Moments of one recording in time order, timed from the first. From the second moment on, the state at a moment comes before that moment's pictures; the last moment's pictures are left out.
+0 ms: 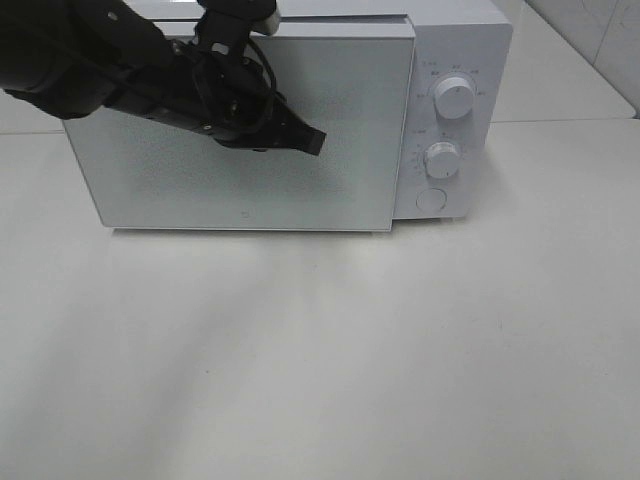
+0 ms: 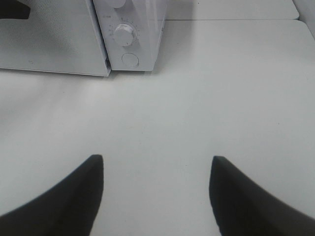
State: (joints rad) left arm -0.60 1.92 -1.28 -0.88 0.12 0.92; right arm 0.14 0.00 -0.50 0.00 1.01 0.07
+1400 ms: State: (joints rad) left arm -0.63 2.07 -1.52 -0.52 0.62 0.65; right arm 0.14 0.00 -0.50 0.00 1.01 0.07
